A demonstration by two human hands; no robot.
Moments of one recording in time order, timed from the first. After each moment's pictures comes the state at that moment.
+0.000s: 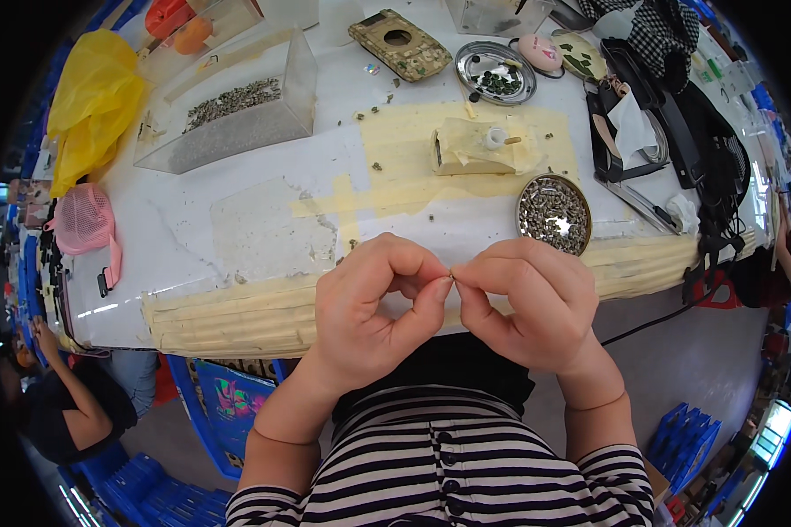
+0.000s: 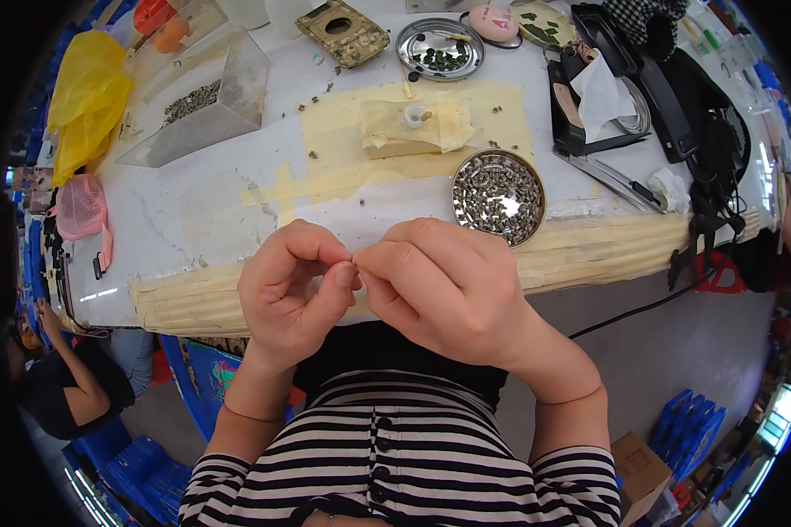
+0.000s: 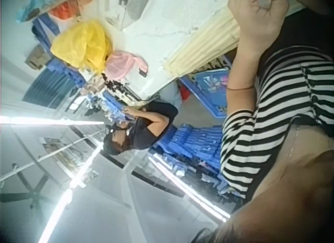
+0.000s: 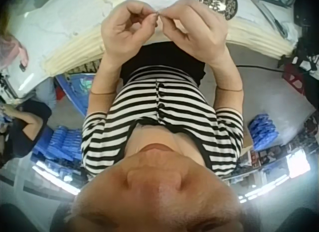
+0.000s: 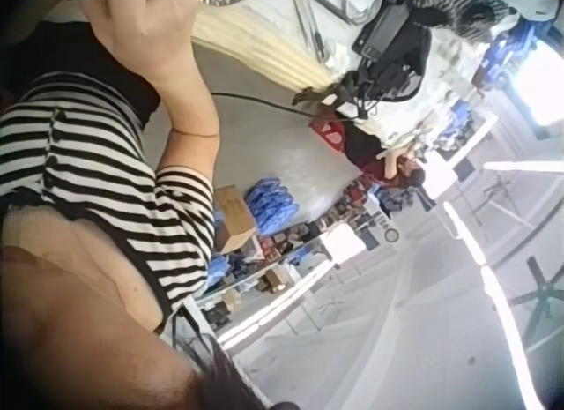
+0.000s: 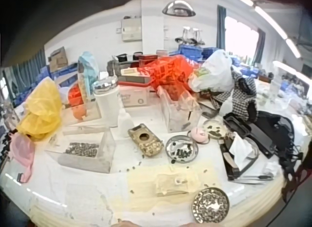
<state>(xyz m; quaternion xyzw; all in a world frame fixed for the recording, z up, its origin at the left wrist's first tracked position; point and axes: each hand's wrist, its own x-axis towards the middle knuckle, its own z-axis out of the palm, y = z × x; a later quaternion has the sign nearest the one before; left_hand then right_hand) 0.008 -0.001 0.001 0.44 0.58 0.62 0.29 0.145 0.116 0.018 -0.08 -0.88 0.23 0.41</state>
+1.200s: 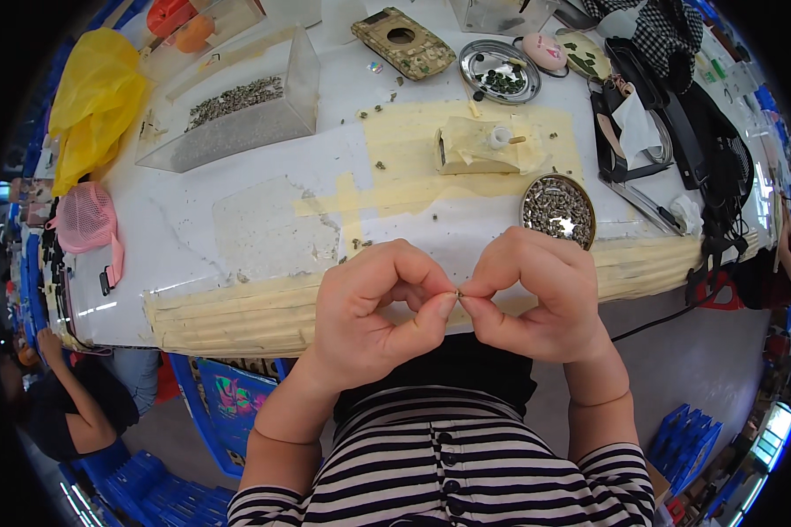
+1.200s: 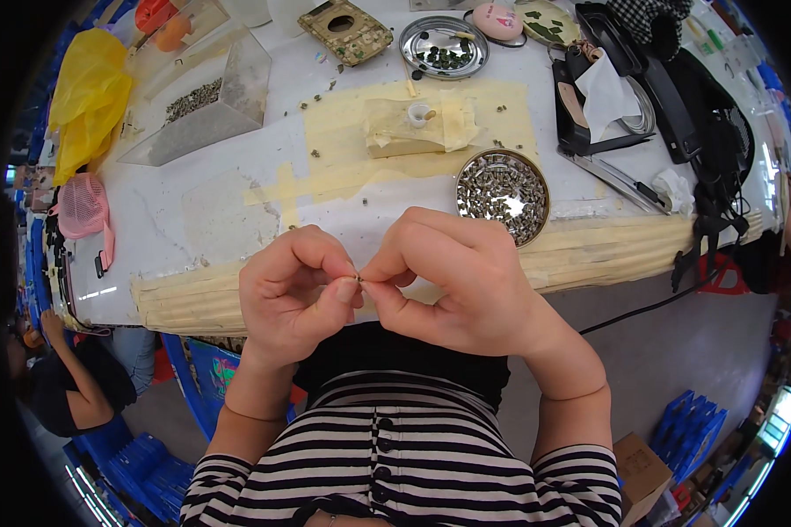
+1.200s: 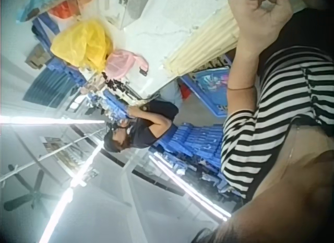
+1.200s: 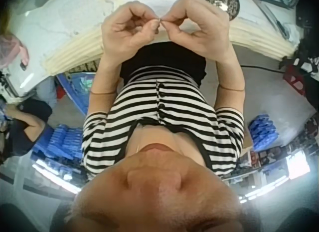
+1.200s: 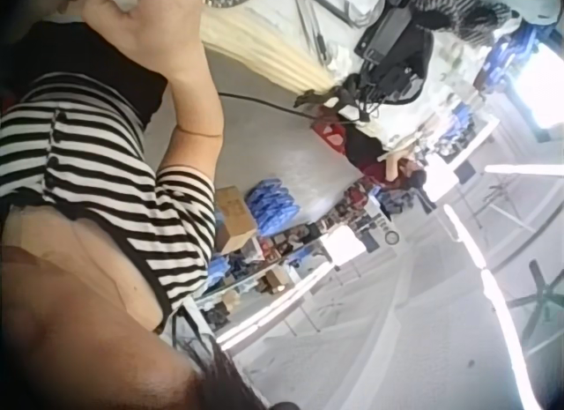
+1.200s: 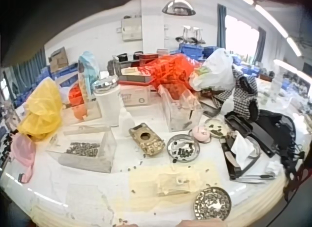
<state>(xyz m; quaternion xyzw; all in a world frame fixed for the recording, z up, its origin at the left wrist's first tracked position) 0.001 -0.007 0.005 0.40 0.51 0.63 0.43 0.148 0.126 0.024 -0.06 -0.85 0.41 0.33</state>
